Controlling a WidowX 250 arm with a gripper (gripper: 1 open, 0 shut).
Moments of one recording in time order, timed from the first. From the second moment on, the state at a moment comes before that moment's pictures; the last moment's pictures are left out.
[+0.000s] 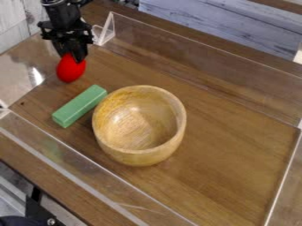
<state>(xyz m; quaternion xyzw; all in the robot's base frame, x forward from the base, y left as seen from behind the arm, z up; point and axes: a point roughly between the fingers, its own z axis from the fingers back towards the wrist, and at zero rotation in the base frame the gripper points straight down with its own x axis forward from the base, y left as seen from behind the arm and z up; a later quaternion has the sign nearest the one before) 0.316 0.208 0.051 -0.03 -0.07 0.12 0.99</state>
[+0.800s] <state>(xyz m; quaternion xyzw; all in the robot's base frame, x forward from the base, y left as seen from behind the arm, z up) 0.306 0.206 0.087 -0.01 -0.10 0.11 0.99</state>
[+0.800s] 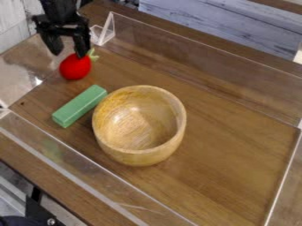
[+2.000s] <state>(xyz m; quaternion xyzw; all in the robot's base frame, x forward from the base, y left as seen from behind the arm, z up) 0.299 0.210 0.119 -0.03 -0.09 0.02 0.99</state>
